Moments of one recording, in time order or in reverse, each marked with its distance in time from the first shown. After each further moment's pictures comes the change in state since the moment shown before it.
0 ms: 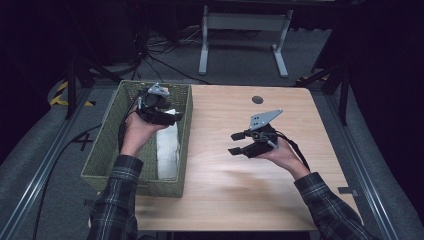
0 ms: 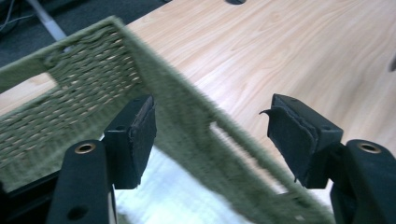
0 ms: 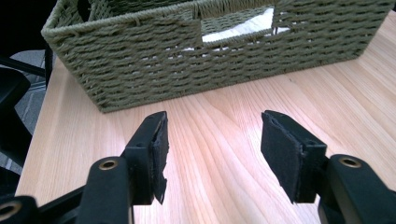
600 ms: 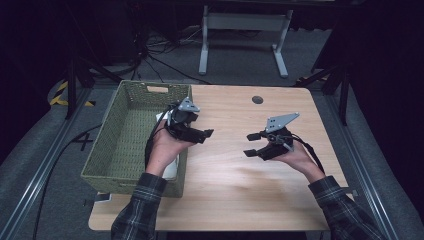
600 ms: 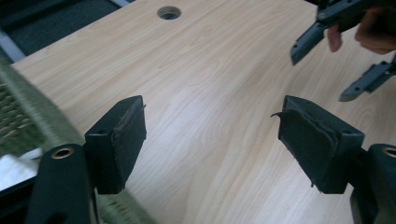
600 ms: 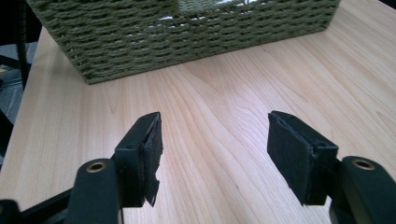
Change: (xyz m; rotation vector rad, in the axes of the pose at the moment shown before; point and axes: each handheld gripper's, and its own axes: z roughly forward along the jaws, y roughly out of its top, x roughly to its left) left arm -0.088 0.011 0.024 -0.041 -0.100 0.032; right arm -0.010 -0.032 -0.030 0.010 -0.054 0.018
